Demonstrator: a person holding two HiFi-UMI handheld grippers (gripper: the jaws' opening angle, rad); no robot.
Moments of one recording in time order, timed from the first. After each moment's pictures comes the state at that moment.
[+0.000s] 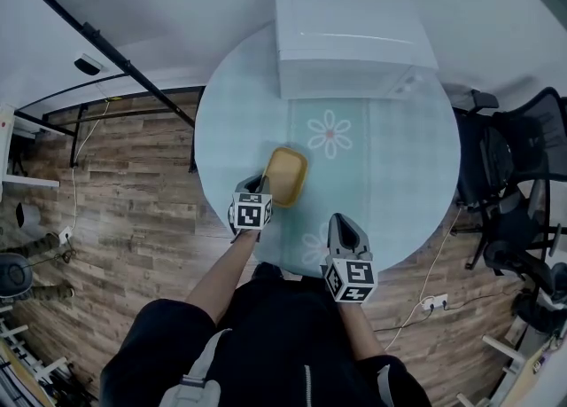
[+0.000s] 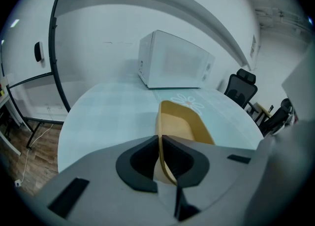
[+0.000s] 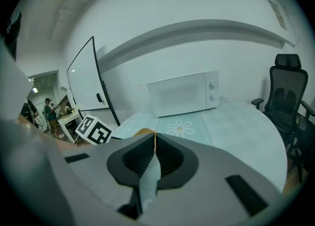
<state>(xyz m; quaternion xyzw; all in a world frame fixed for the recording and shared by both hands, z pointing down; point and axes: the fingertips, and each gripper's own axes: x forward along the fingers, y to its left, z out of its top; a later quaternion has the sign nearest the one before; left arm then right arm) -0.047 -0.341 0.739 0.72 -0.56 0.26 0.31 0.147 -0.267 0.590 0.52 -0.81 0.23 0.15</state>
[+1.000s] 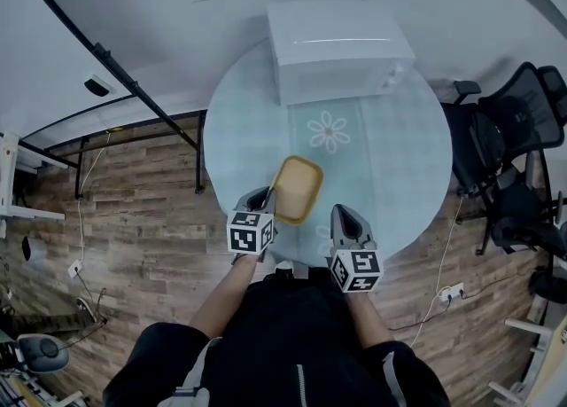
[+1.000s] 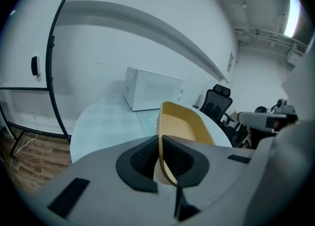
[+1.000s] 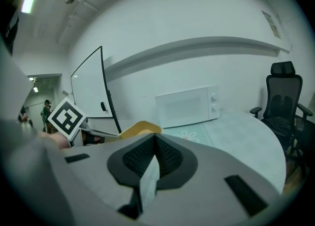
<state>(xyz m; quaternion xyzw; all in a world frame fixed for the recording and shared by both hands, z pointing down) -0.043 -0.275 0.613 0.80 -0.50 0.19 0.27 0.115 -0.231 0.550 0.54 -0.81 0.18 0.10</state>
